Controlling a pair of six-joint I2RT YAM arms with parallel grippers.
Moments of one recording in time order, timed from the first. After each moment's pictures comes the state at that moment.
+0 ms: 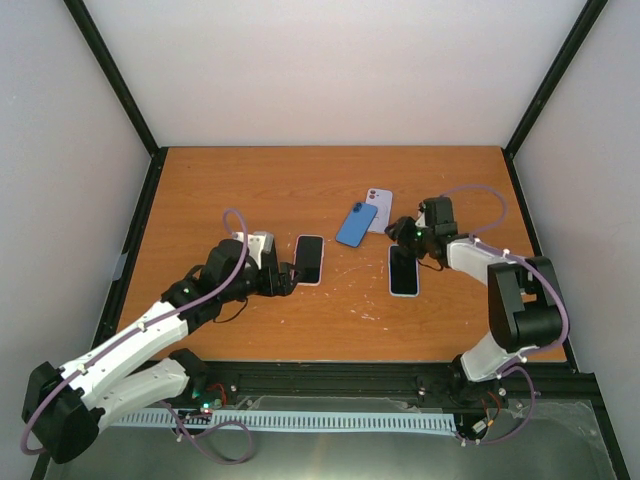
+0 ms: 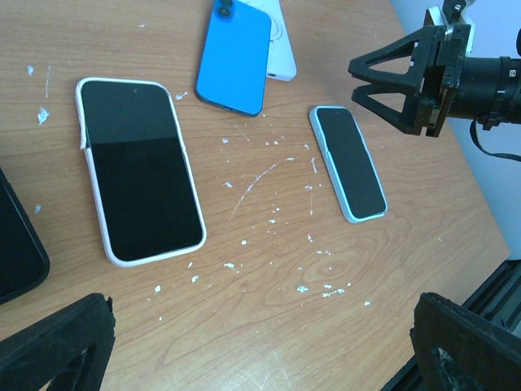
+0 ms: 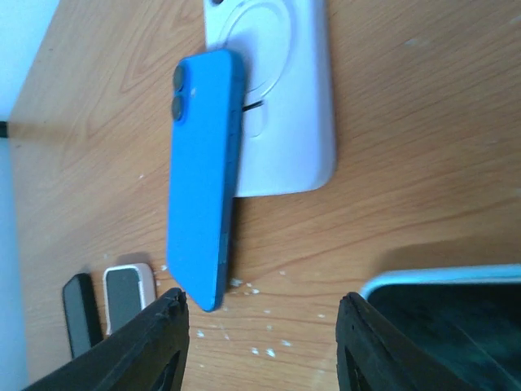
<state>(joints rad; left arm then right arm) -0.66 0.90 0.61 -0.31 0.18 -0.59 0.18 1.58 0.81 -0.05 -0.36 0.75</state>
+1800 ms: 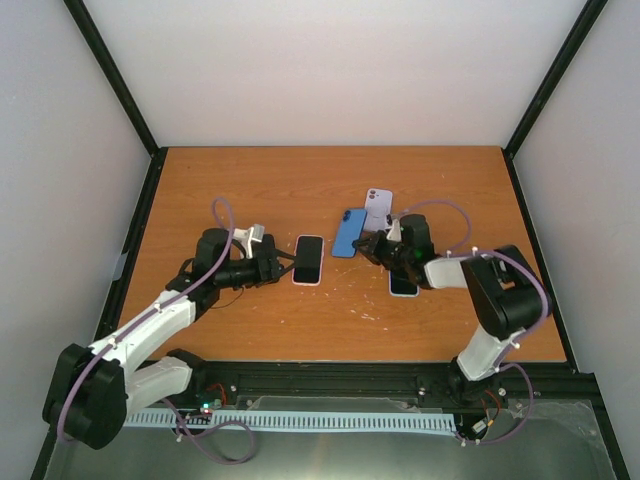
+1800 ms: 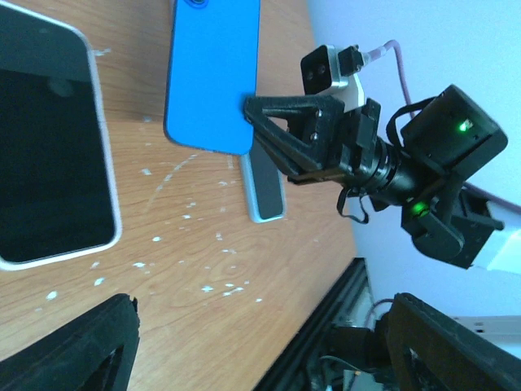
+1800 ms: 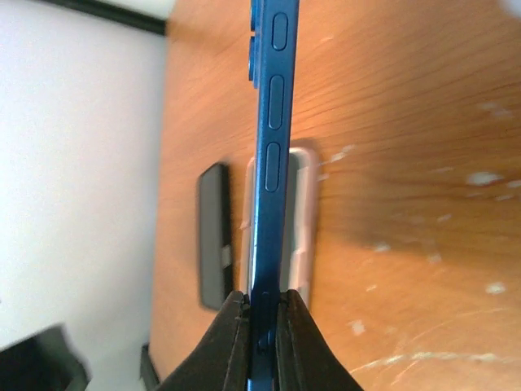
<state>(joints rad) -0.39 1.05 0.51 0.01 0.69 -0.80 0.36 1.69 0.64 0.51 -0.59 0.96</state>
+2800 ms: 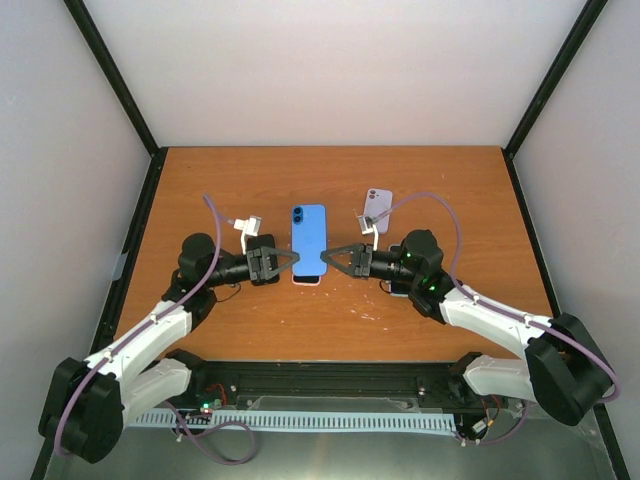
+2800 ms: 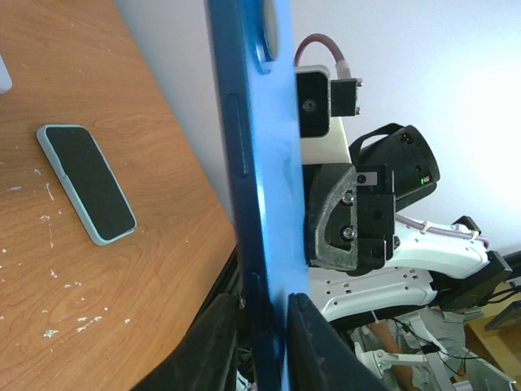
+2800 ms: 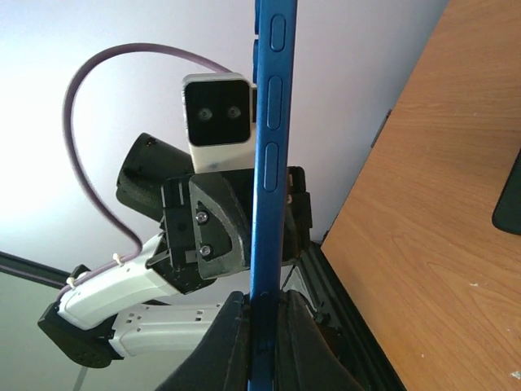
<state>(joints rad) -0.38 0.97 0.43 0.48 0.95 -1.01 0.66 1.20 0.55 0.65 -0.76 1.12</state>
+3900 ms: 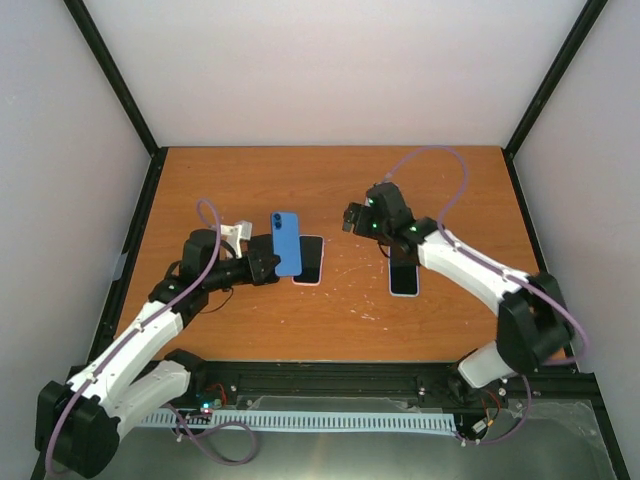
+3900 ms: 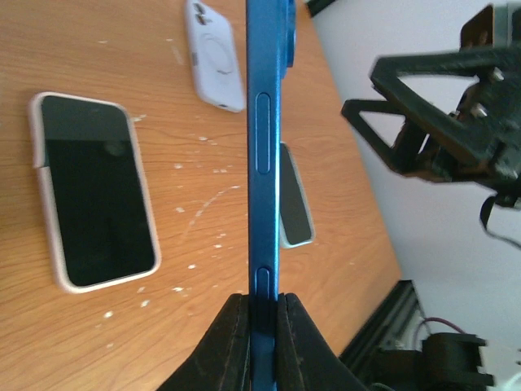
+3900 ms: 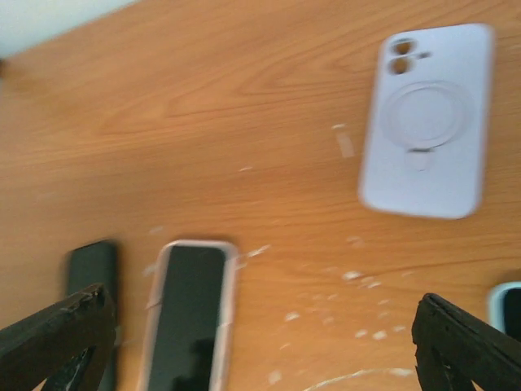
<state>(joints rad) -0.38 0.89 0.56 -0.19 0.53 -0.65 0.59 1.42 1.02 -0.27 0.04 0.69</state>
